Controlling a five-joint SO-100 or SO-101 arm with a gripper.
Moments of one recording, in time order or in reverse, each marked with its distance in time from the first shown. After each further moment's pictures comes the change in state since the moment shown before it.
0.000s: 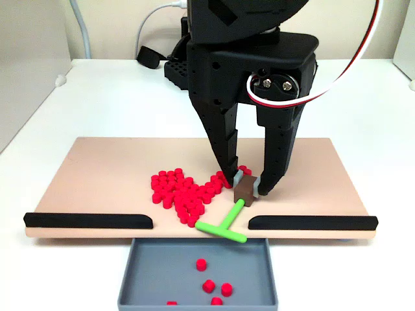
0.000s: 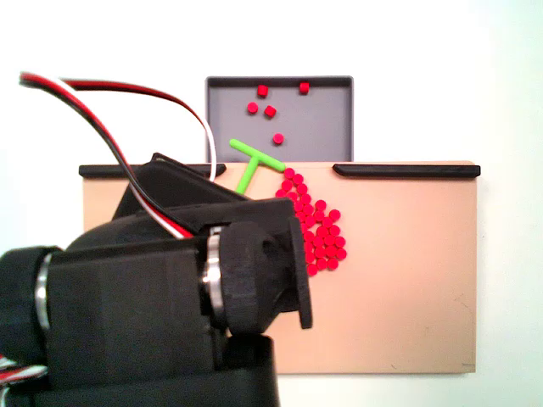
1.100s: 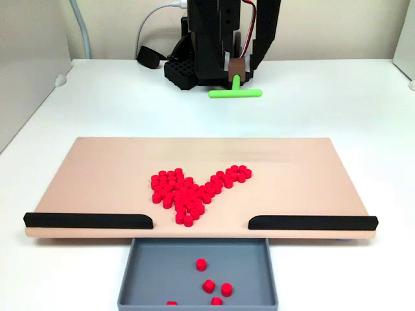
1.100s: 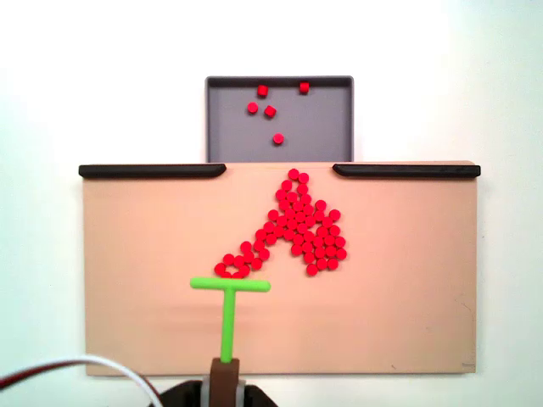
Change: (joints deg) arm 0.1 42.4 30.1 8.2 -23.6
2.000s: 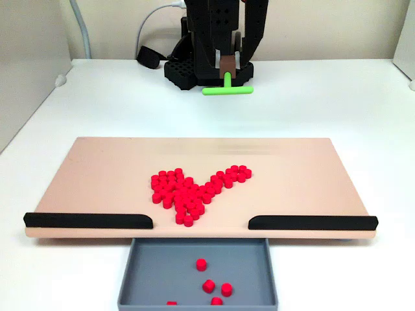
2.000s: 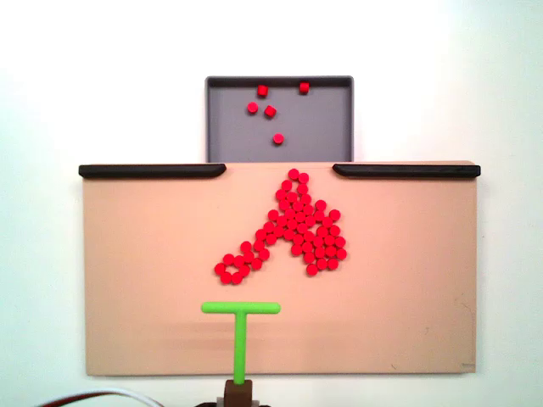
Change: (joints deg) arm 1.2 2.7 3.8 -0.1 -2.5
